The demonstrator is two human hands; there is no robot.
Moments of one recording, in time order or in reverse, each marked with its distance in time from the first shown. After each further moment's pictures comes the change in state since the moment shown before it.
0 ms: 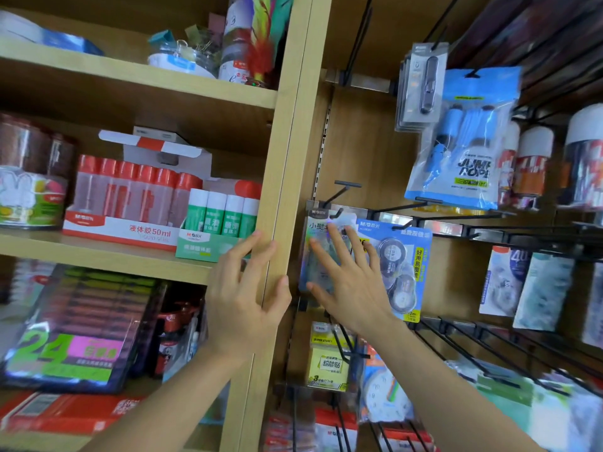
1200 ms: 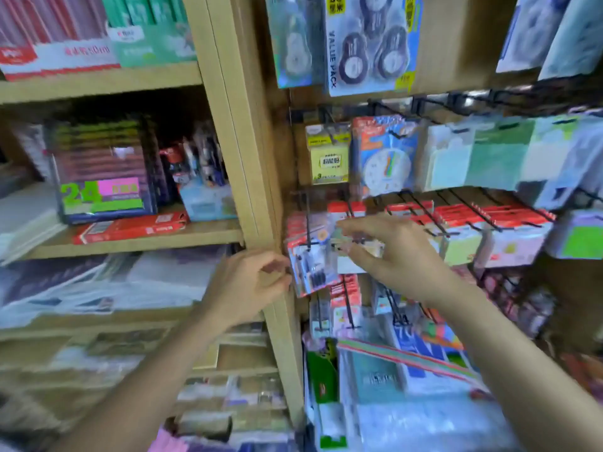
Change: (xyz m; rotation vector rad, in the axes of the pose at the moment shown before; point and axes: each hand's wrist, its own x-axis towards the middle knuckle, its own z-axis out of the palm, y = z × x) left_hand -0.178 0.048 -0.126 -0.070 -1.093 -0.288; right_hand -0.261 -0.046 -0.039 0.884 -0.174 0.166
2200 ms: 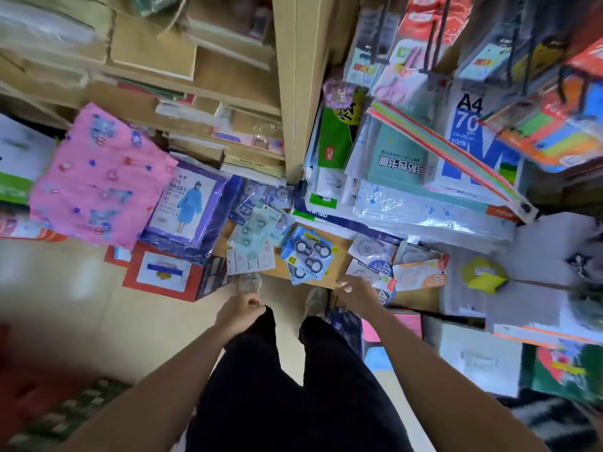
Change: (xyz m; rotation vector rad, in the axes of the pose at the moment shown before) left_hand -0.488 0.002 0.289 -0.352 -0.965 -1.426; right_hand -0.484 0.067 0.275 0.198 -1.229 1.181
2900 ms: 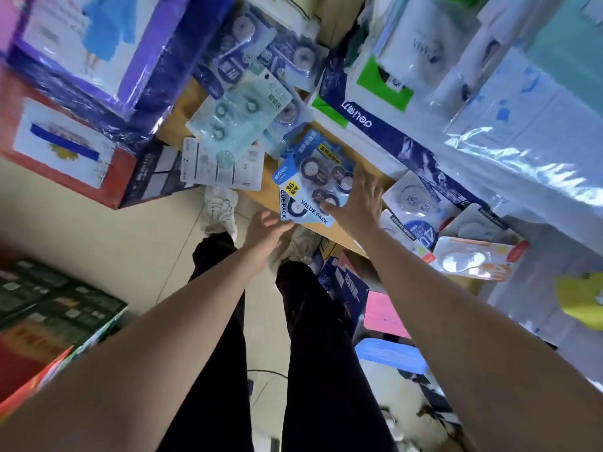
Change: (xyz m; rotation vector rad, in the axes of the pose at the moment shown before) left_hand 0.217 -0.011 0.182 -1.055 0.057 -0.353; right_hand 0.239 0.050 0.089 -0.375 0.155 -0.093
